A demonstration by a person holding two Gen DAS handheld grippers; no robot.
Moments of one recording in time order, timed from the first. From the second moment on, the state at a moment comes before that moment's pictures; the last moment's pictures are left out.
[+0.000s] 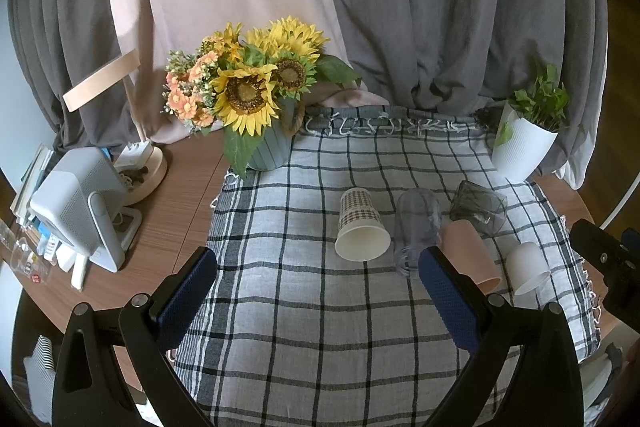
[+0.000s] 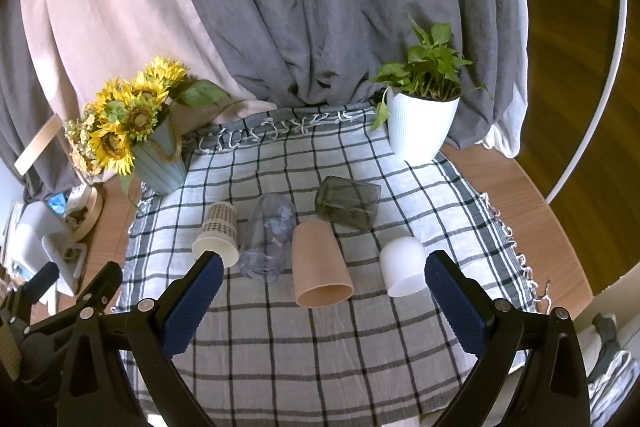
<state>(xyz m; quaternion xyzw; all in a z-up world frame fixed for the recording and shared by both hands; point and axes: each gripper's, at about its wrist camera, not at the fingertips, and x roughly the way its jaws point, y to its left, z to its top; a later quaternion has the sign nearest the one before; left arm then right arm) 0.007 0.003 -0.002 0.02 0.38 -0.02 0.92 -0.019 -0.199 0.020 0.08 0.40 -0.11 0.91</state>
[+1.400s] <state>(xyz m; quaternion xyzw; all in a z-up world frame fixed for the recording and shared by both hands) 0.098 0.099 -0.052 -0.01 0.42 0.14 0.90 0.193 -0.095 -0.080 0.06 0.59 0.11 0.80</state>
